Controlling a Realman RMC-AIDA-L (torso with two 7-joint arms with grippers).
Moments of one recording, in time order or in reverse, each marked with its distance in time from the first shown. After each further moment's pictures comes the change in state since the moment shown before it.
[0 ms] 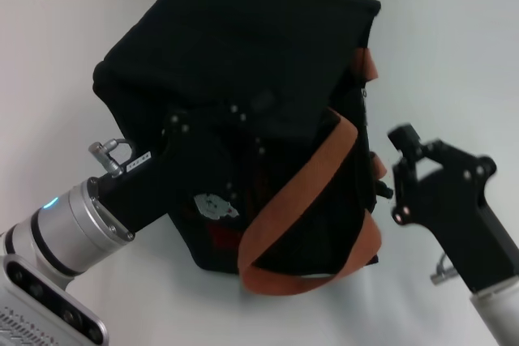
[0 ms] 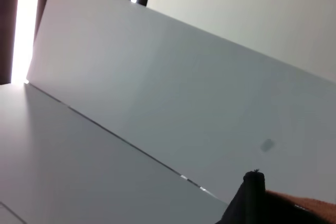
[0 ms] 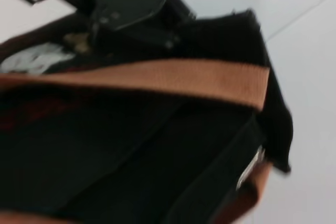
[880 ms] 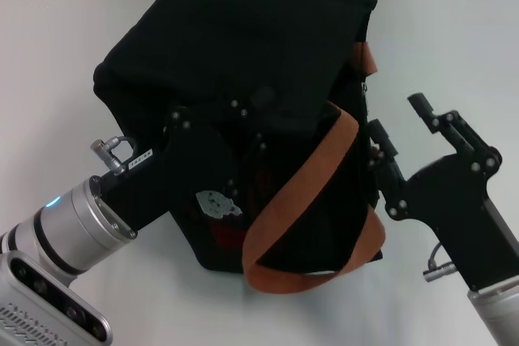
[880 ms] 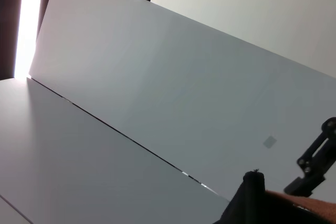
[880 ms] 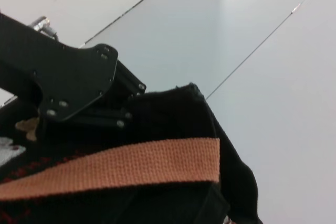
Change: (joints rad) left arm -0.001 0.000 -0.016 -0.012 0.005 -0.012 0.000; right arm 0.036 0.000 -0.040 0.022 -0.009 -0.102 0.115
